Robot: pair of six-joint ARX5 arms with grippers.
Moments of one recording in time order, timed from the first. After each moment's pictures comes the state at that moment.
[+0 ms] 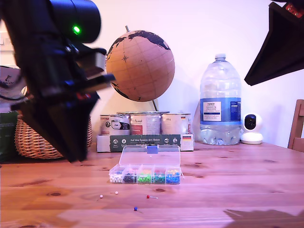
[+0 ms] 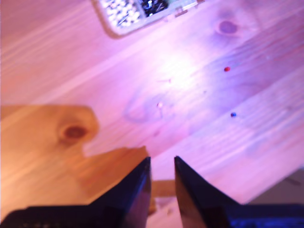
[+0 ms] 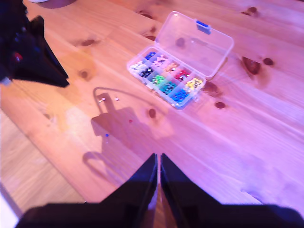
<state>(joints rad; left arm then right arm) -0.66 1.58 1.02 -0.72 0.10 -0.22 0.52 0.84 0.62 -0.46 -0.23 -0.03</state>
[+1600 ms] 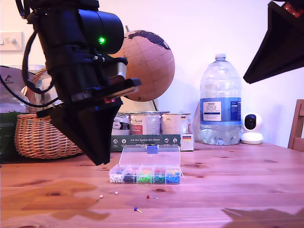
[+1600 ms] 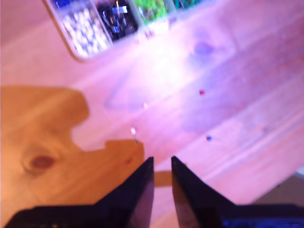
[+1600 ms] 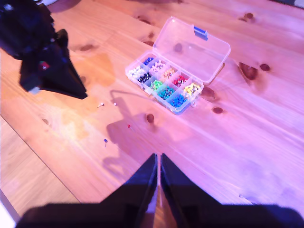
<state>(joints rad) -0.68 1.70 1.15 -0.76 0.15 -0.24 0.52 0.84 0.62 -0.44 -0.23 -0.03</state>
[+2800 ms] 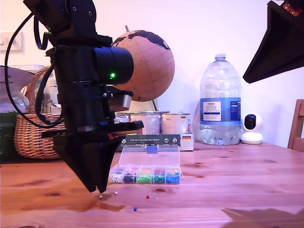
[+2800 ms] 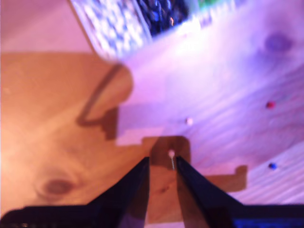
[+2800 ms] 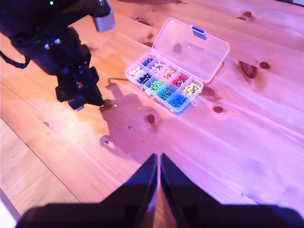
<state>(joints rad) -0.68 1.85 1.19 -0.74 0.05 -0.22 0.52 0.84 0.62 -0.44 -0.23 0.00</state>
